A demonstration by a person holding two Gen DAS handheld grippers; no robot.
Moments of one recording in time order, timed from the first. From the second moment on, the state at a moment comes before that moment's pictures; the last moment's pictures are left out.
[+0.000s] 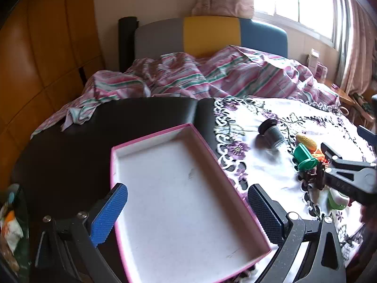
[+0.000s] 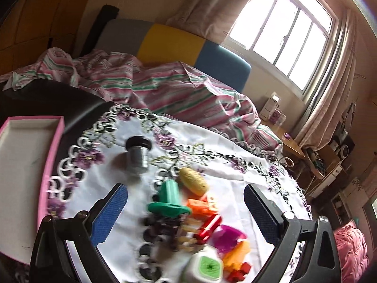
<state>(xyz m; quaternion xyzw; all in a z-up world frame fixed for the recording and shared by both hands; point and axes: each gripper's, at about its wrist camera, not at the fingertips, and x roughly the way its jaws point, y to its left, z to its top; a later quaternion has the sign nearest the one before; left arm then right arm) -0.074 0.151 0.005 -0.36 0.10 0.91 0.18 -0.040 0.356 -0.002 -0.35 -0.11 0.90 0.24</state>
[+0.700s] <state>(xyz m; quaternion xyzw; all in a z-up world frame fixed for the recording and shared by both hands) -0.112 0.259 -0.014 -0.36 0.18 0.89 0.22 -0.019 0.502 -0.022 -0.35 0.19 0.88 0.24</state>
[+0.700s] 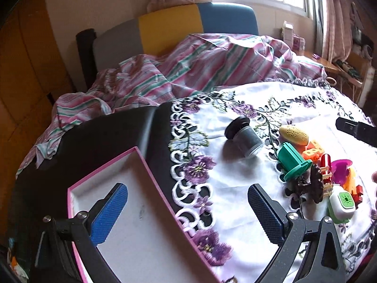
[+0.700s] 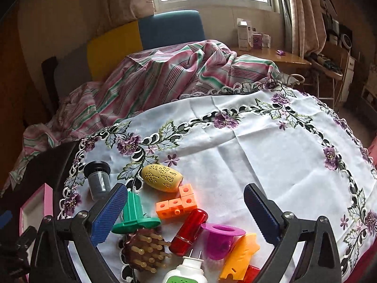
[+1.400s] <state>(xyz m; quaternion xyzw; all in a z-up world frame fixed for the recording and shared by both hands) -0.186 0.282 -0.039 -0.42 0.13 0.86 0.26 -0.018 0.506 -0.017 -0.34 0.21 0.89 0.23</state>
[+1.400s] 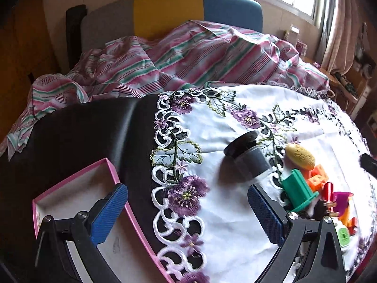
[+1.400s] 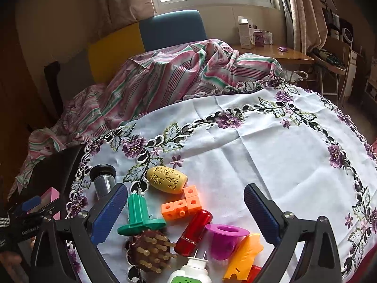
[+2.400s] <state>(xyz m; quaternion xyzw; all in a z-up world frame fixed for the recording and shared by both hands) -0.203 0.353 -0.078 -0.50 0.07 0.81 0.30 -0.012 0.520 -0.021 -0.33 0.25 0.88 0.24</state>
